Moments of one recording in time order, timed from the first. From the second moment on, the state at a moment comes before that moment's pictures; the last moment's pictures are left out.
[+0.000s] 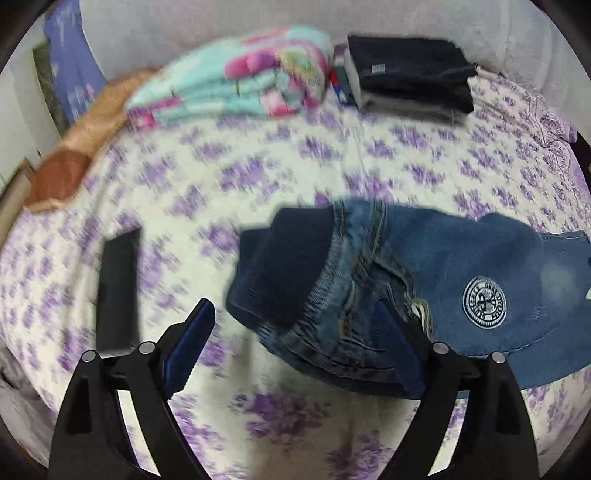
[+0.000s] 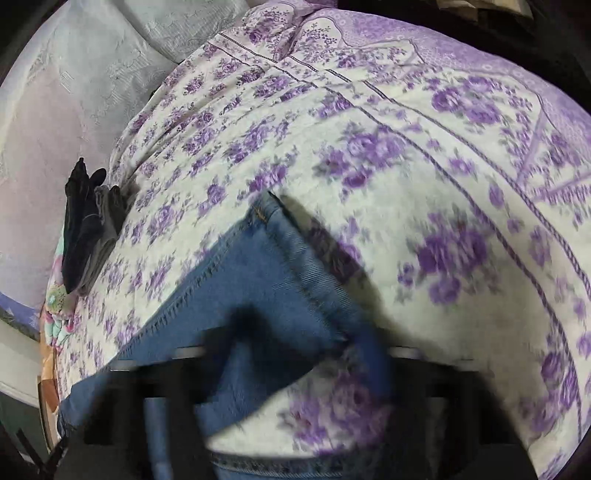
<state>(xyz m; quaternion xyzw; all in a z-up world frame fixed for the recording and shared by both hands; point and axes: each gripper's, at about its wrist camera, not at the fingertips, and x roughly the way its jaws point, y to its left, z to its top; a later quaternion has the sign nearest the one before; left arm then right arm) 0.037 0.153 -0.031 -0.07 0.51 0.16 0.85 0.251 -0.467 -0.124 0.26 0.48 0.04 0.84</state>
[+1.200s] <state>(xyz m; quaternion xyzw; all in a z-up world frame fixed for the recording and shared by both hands) 0.065 0.178 -0.054 -0.08 0.53 0.14 0.83 0.127 -0.483 -0.082 0.17 0.45 -0.01 0.88</state>
